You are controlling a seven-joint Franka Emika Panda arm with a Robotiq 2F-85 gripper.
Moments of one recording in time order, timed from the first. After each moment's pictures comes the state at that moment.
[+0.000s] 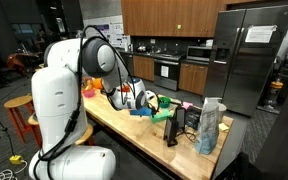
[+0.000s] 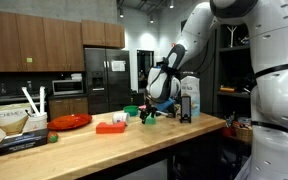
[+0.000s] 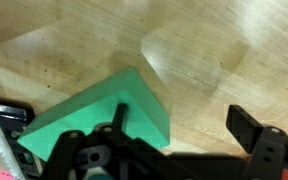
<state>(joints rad) 0.41 0.14 -0.35 -2.46 -0.12 2.93 -0.04</state>
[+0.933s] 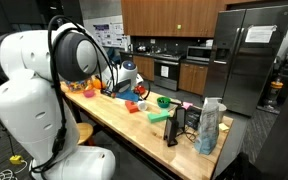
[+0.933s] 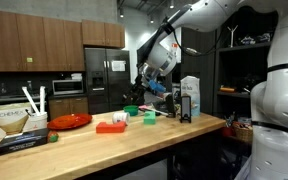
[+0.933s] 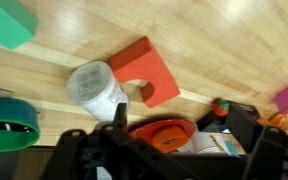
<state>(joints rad) 0.39 -0.17 -0.11 -2.46 0.70 2.77 -0.64</state>
